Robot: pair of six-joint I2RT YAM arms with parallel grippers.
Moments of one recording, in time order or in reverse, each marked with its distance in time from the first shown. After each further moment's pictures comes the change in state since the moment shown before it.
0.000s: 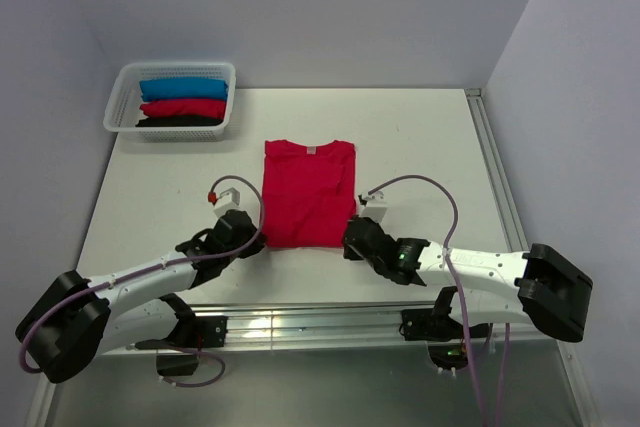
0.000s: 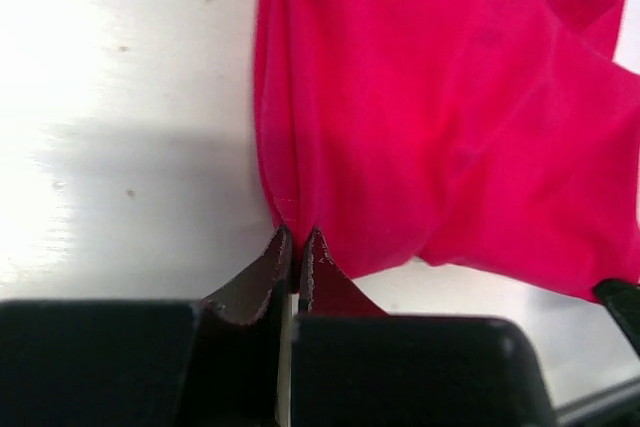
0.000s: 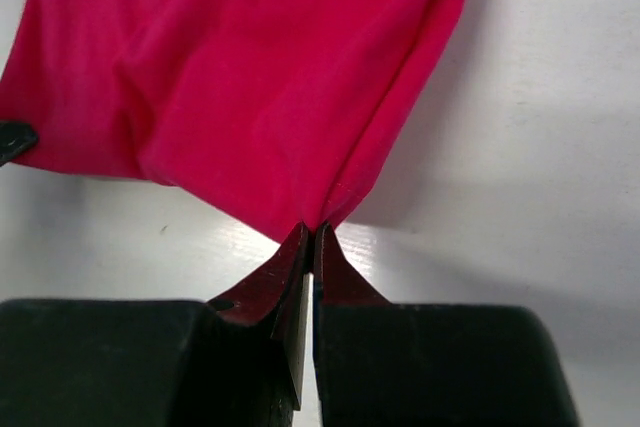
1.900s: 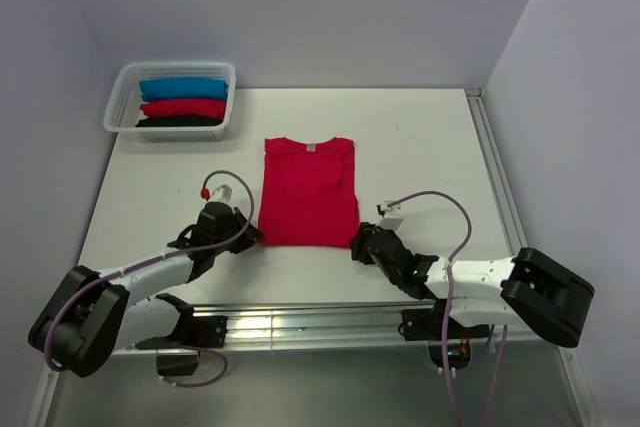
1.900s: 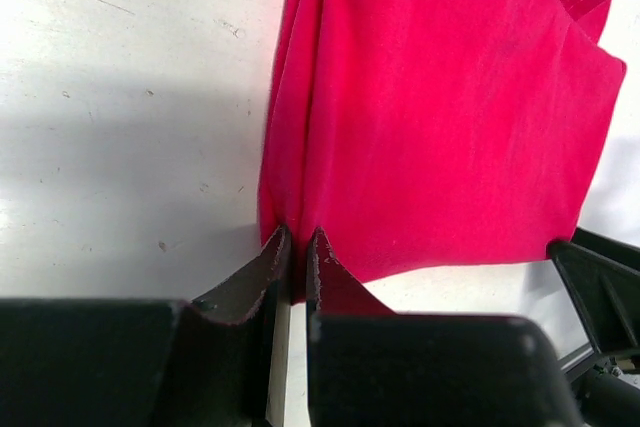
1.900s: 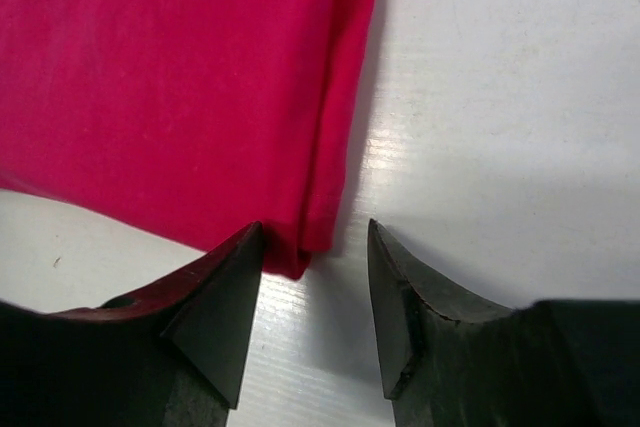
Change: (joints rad) left arm 0.241 0.068 -0.019 0.112 0.322 0.104; right arm -0.099 -0.041 -0.272 0.378 -0.018 -0.095
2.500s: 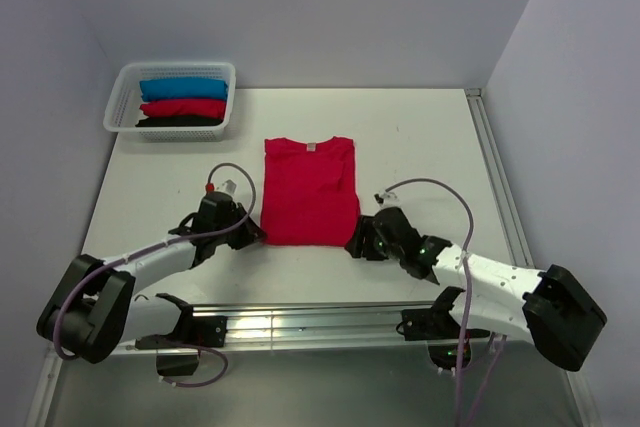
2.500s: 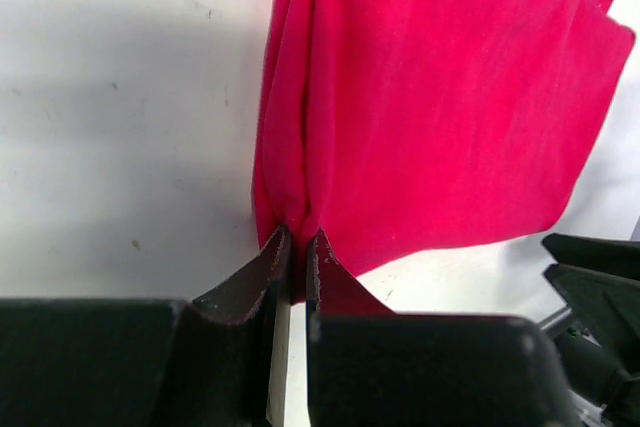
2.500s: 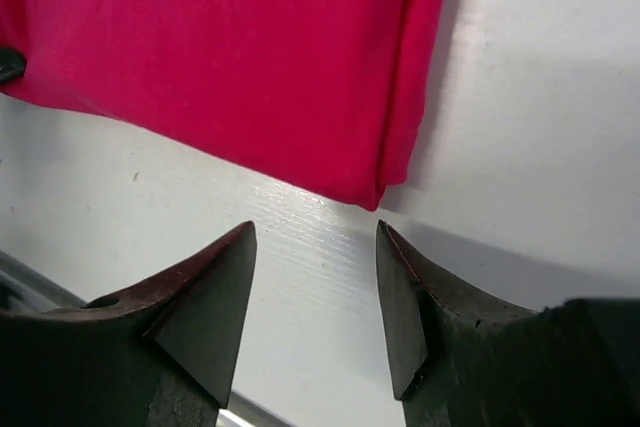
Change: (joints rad) left arm 0.059 0.080 0.106 -0.120 0.145 0.020; right arm -0.201 -0.074 0.204 -0.416 -0.428 -0.009
